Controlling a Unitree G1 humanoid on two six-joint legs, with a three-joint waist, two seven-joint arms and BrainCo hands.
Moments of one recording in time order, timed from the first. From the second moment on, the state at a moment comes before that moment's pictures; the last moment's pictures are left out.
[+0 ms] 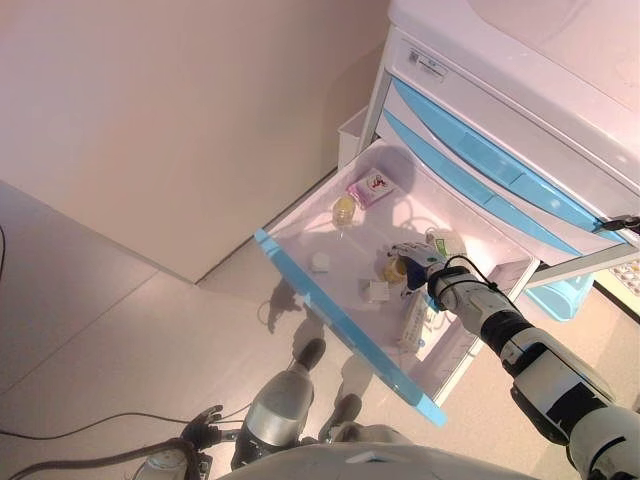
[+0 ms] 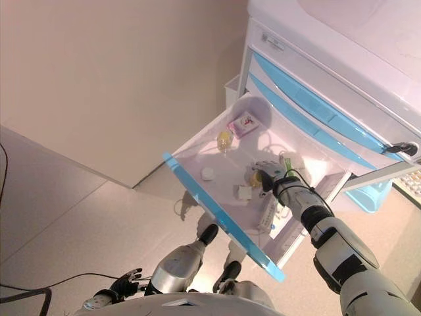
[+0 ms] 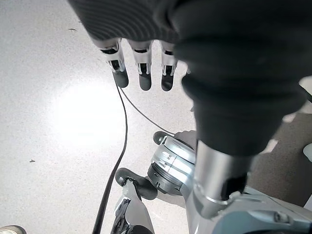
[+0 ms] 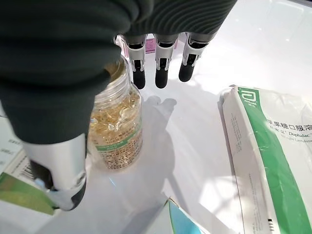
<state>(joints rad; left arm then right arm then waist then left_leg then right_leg) 0.10 0.37 -0.29 1.09 -0.23 -0.12 -0.12 -0.62 -0.48 0.68 0.93 -0.82 -0.10 -0.08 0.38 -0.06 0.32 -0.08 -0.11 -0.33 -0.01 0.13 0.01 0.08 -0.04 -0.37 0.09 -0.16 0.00</state>
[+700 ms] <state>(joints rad) 0.10 0.37 -0.29 1.09 -0.21 -0.13 -0.12 -0.62 -0.48 0.68 0.93 -0.82 -0.09 -0.10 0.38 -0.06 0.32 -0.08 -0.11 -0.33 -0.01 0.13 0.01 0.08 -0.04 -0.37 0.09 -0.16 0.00</state>
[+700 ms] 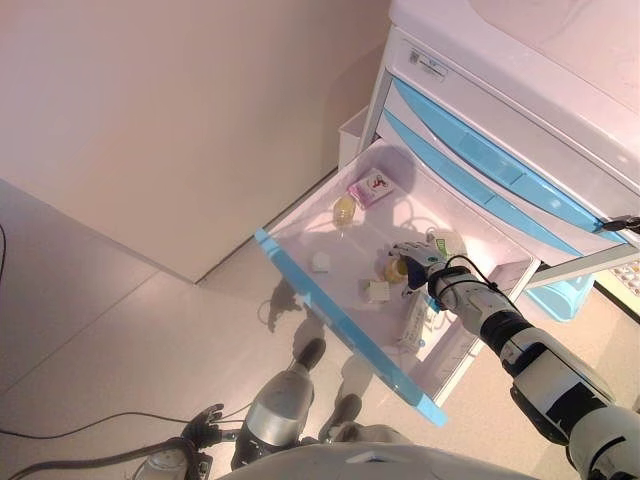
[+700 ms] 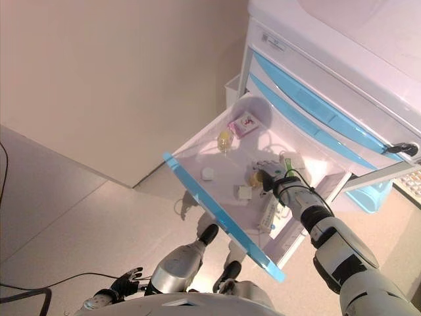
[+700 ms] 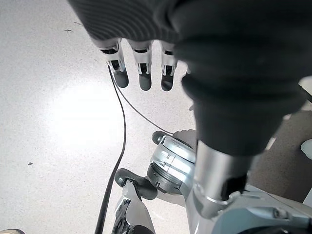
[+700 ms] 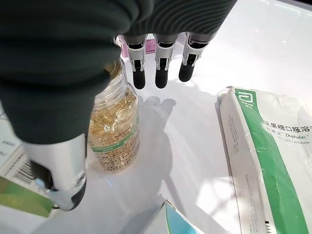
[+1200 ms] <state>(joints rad) 0.10 0.37 -0.29 1.09 -0.21 -0.13 -0.12 -0.62 -0.48 0.68 0.95 -0.83 -0.08 -0.11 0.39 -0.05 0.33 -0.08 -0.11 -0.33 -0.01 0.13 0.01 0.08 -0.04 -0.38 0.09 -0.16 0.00</state>
